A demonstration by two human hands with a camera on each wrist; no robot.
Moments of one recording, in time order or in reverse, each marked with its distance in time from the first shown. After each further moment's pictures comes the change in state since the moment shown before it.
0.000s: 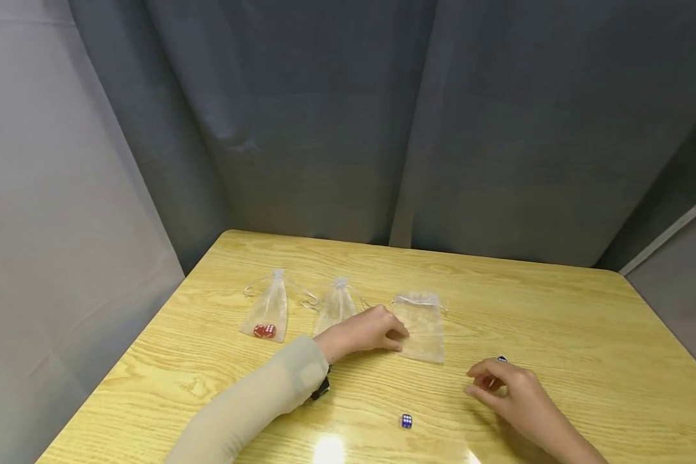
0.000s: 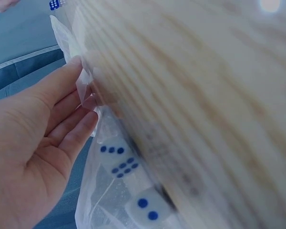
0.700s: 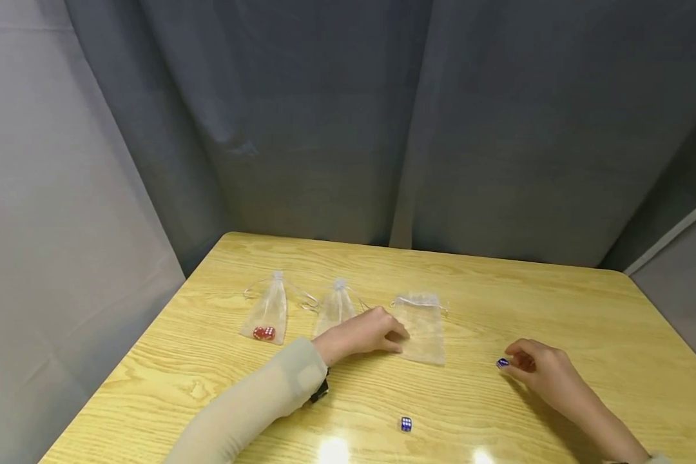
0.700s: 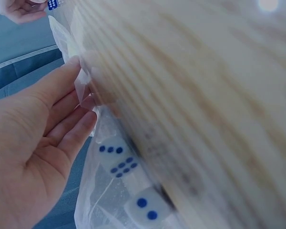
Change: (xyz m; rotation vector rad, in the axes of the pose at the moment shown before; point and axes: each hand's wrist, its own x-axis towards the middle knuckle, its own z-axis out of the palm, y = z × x) left_hand 0.000 0.000 0.000 -0.005 0.008 0.030; right_hand 0.008 0.069 -0.028 -0.190 -0.098 0.189
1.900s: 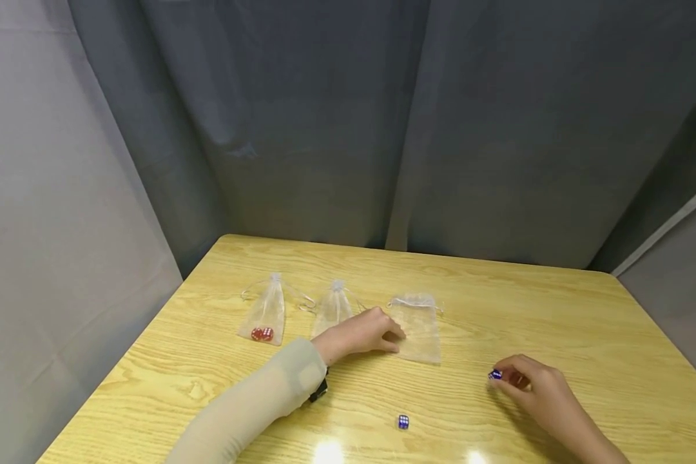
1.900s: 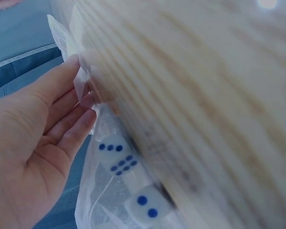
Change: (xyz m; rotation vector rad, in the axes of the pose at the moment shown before) left_hand -0.001 0.004 -0.002 -0.006 -0.008 -0.013; right_hand -0.027 -0.038 0.001 0.045 0.175 -0.088
